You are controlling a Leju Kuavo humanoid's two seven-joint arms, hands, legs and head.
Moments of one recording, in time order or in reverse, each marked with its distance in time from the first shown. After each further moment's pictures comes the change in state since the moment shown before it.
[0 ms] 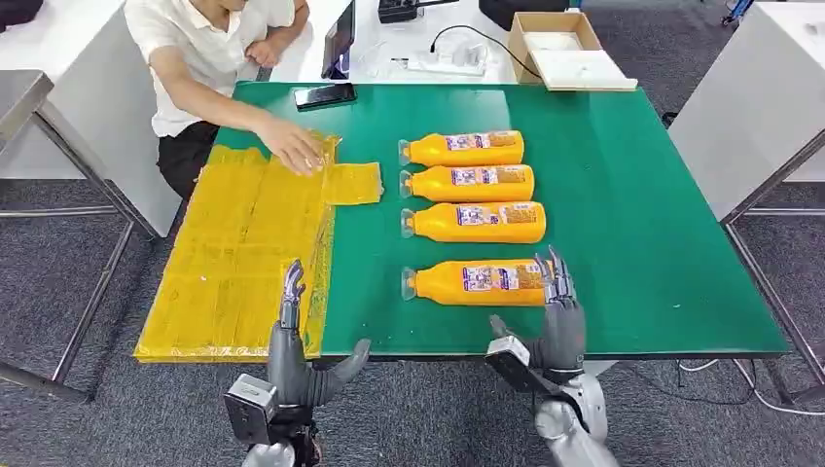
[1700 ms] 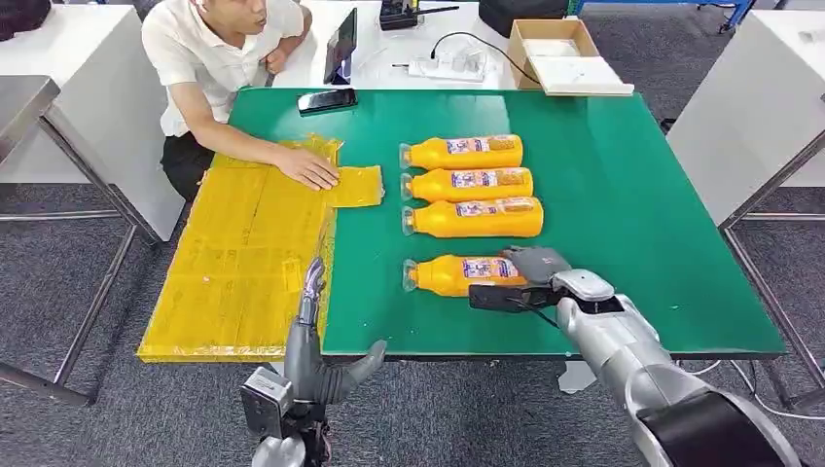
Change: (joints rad) left arm -0.039 -0.017 -0.024 0.052 0.000 -0.051 0.000; right arm -0.563 -0.129 0.342 0.559 0.453 0.799 0.410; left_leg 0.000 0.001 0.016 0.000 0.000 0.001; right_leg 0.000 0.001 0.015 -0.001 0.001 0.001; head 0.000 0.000
